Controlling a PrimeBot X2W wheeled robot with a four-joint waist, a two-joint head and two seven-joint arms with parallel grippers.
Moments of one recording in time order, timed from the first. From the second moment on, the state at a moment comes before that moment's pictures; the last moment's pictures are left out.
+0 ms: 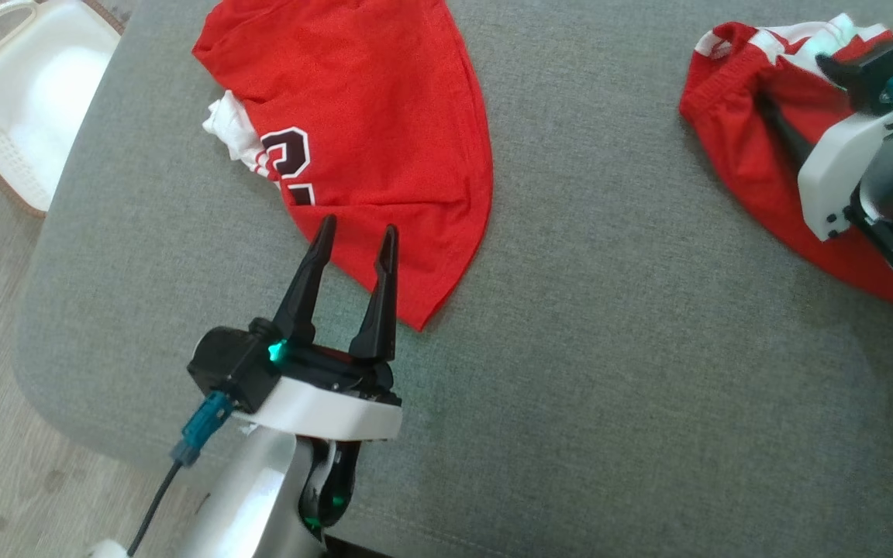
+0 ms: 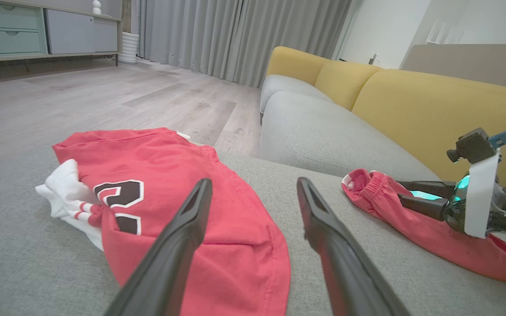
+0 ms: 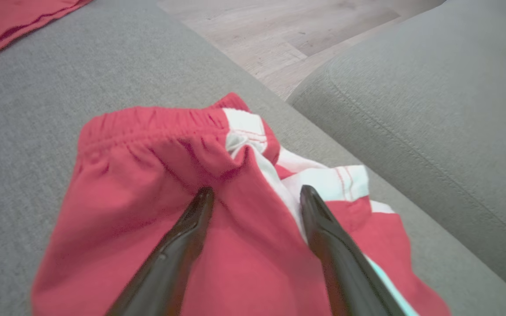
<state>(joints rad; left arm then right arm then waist) -0.28 0.04 -0.42 0.19 -0.42 -0.07 -0.26 -0.98 -0.52 0.86 0.91 0.46 0.13 -0.01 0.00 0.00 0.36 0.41</state>
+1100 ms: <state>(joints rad) -0.17 0.04 -0.27 0.23 -0.33 -0.08 -0.26 -0.69 -0.26 1.12 0.78 0.51 0.13 -0.18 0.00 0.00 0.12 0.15</state>
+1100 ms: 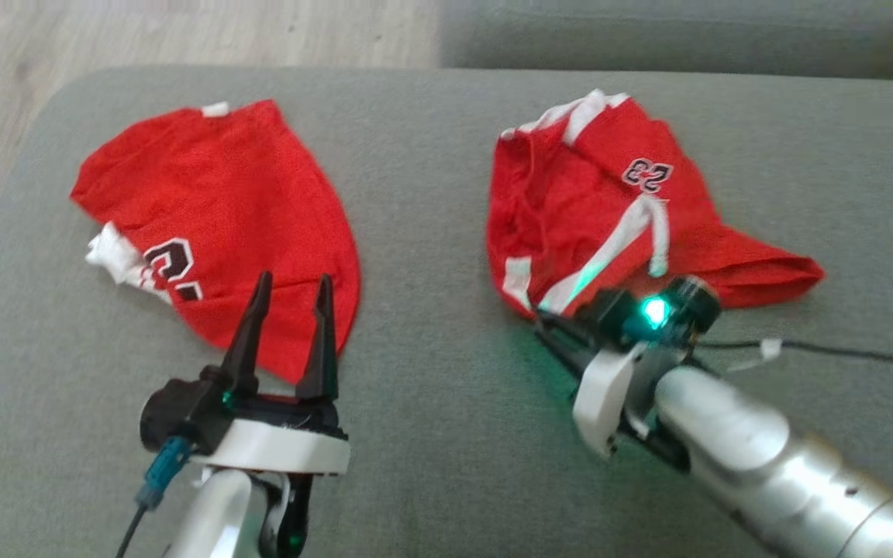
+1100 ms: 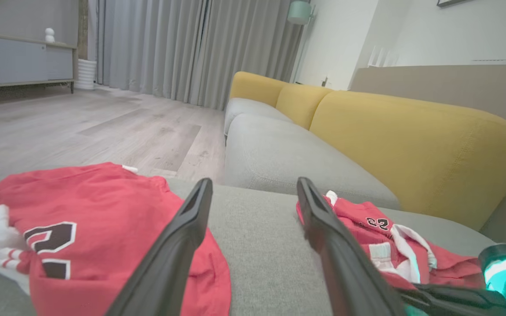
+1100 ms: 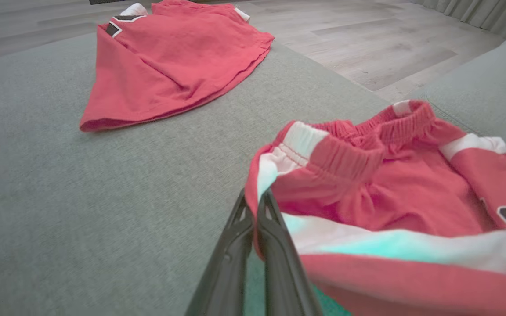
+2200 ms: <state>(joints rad) -0.17 0.05 -0.22 0.20 -0.30 -0.10 -0.26 -0.18 -0.07 0.04 0.35 0.03 0.13 -0.25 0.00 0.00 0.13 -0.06</state>
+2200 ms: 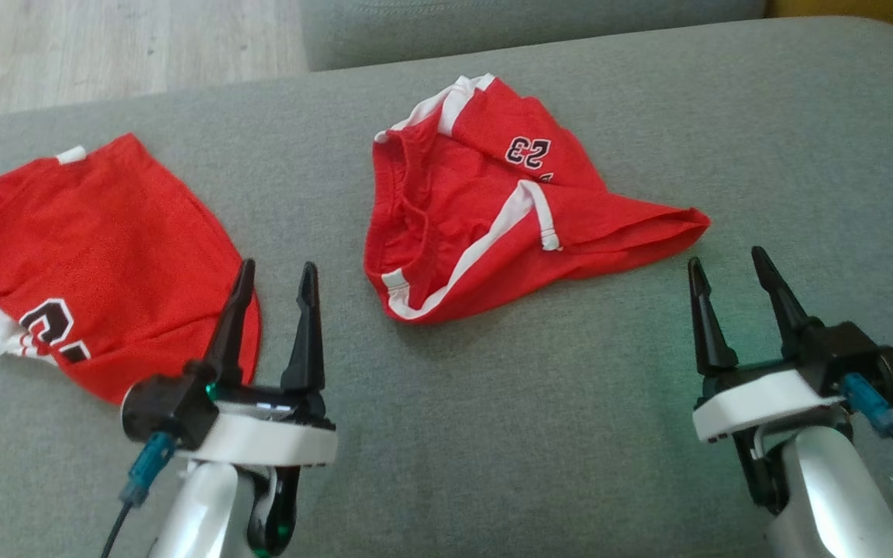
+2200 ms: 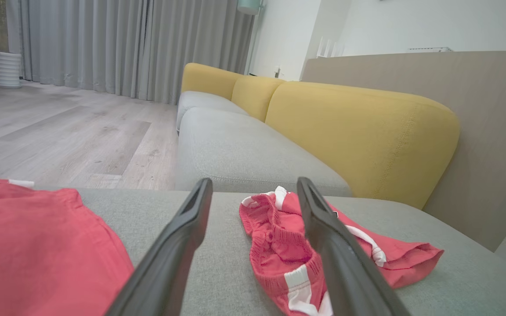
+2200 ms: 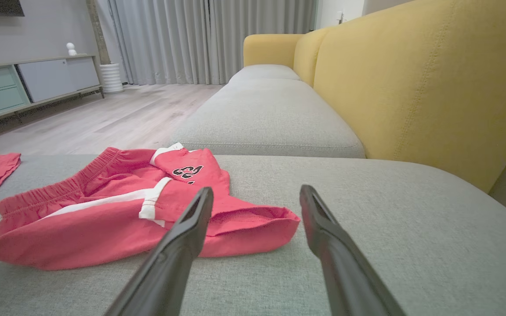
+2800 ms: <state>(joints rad) -0.20 0.04 -0.29 0.22 -0.32 -0.11 -0.26 -0.40 -0.08 0.17 0.63 -0.12 0.13 -0.25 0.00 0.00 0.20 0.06</state>
